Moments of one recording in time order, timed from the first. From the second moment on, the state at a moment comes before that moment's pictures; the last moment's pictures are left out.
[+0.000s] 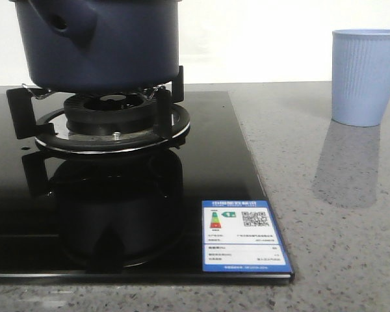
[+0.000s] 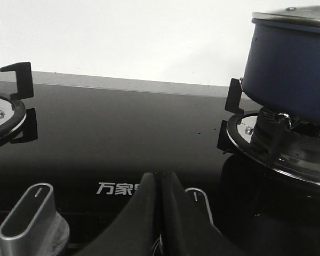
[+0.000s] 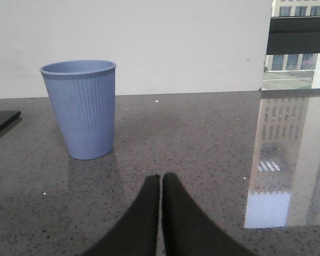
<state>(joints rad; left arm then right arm) -0.08 0.00 0.00 -0.11 0.13 0.04 -0.09 -0.01 0.01 -0.06 0.06 0.05</state>
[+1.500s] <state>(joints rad) -0.11 0.44 -0.56 -0.44 0.39 0.25 0.03 0.46 -0.52 0.24 0.45 -0.17</state>
